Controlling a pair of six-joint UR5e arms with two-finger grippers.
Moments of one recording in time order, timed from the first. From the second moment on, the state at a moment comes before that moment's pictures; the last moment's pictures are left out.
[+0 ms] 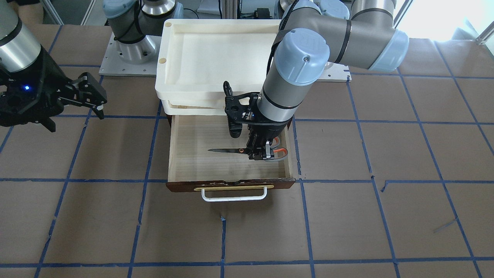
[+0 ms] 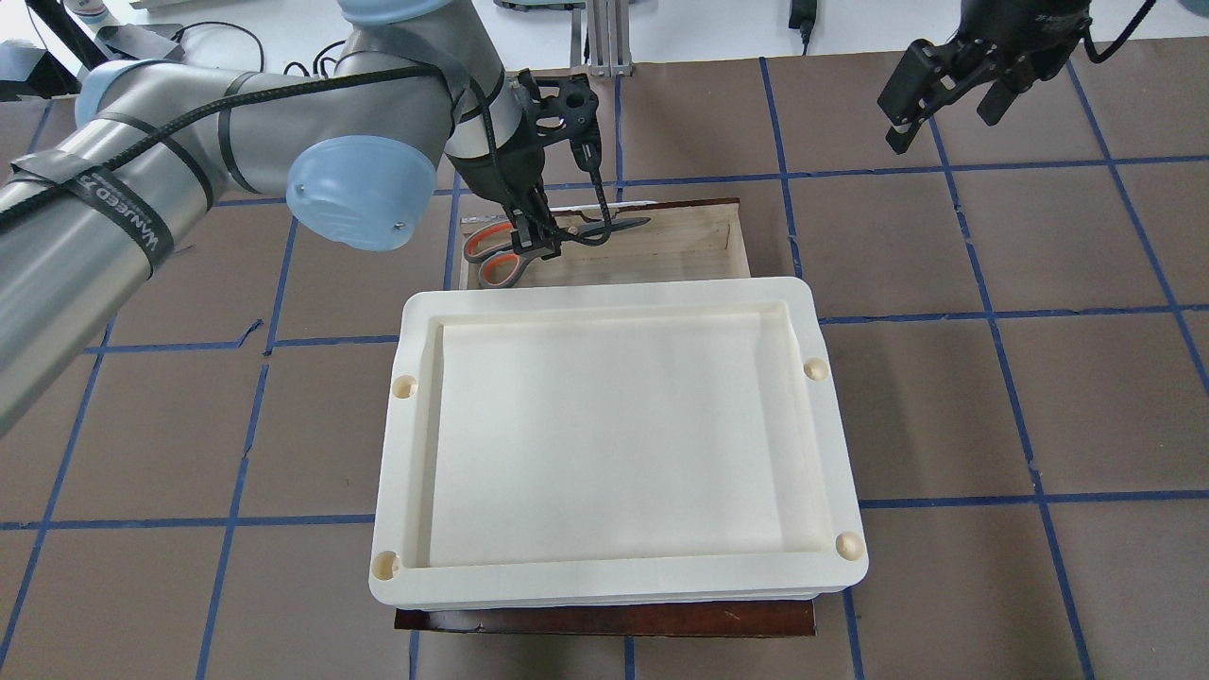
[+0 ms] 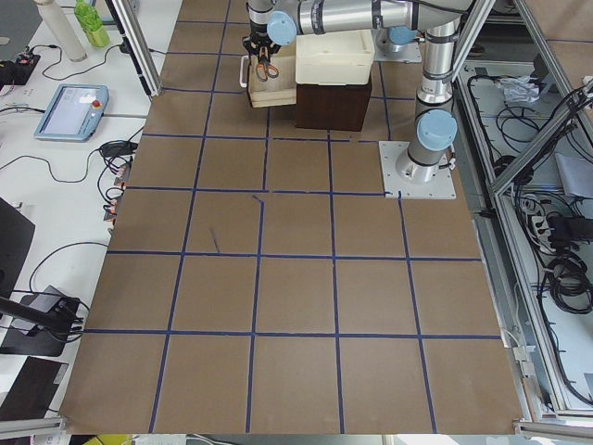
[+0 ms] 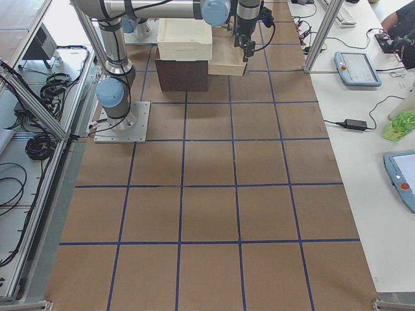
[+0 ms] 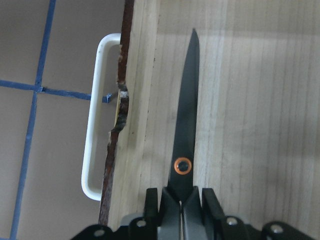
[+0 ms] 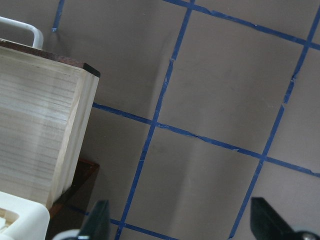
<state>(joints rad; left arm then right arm) -1.81 -1.86 -1.56 -1.24 1.41 1.18 1.47 -1.43 1.37 -1.51 -1.54 -0.37</state>
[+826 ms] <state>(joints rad) -1.85 -1.92 -1.57 -1.23 1.40 1.17 1.56 -1.44 1.37 -1.51 -1.57 -0.09</state>
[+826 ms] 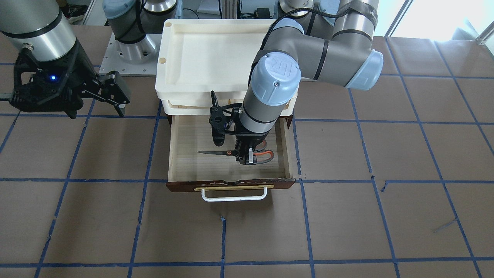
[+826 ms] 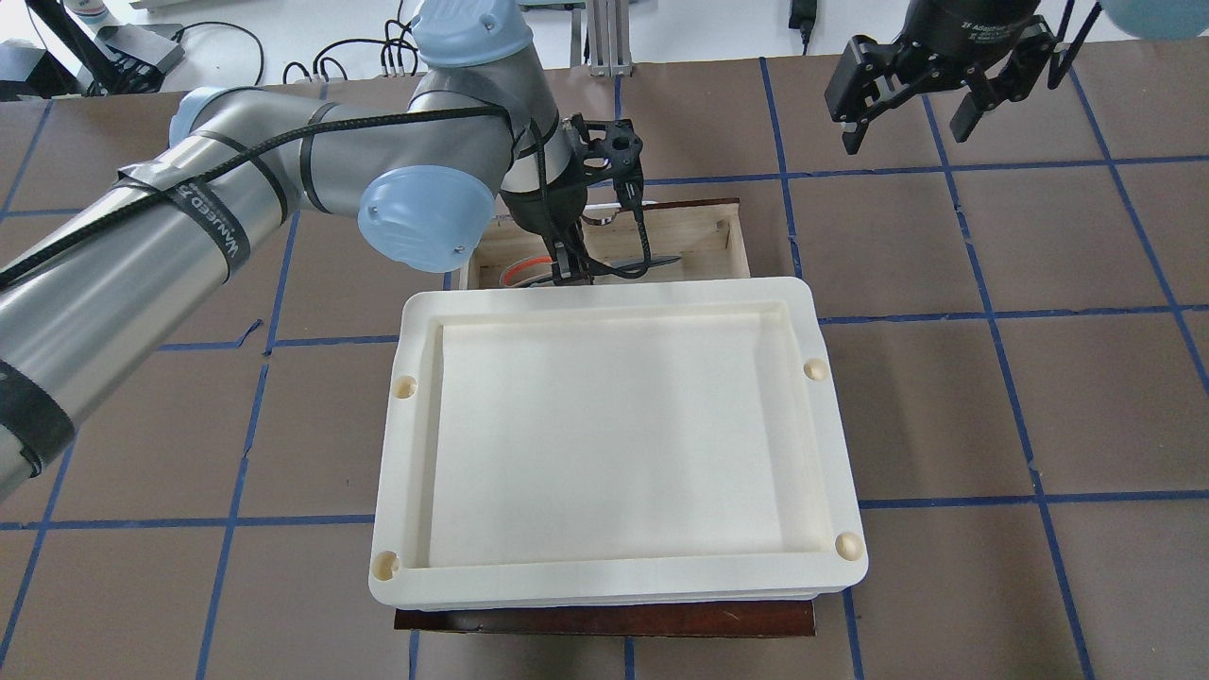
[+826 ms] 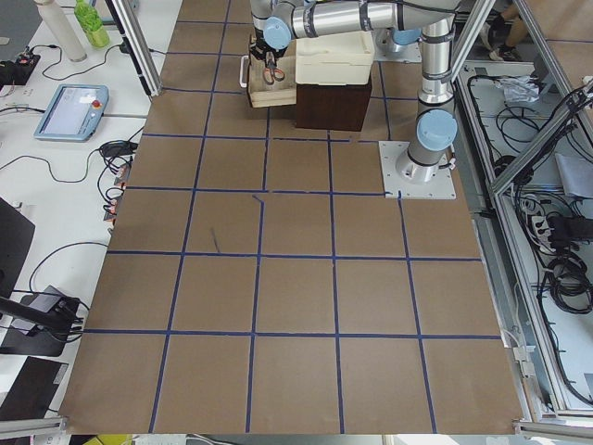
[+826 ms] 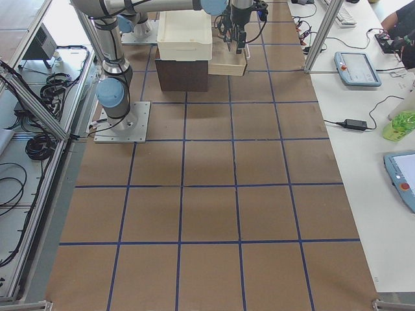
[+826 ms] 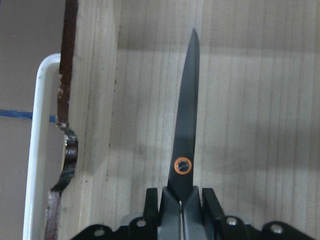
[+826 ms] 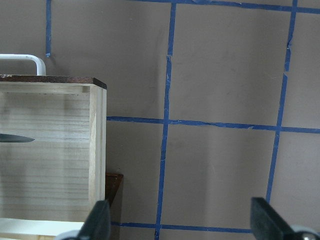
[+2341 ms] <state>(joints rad) -1.63 -1.68 -1.55 -1.45 1.42 1.04 1.56 -1.44 1.38 -1.51 -1.56 -0.09</state>
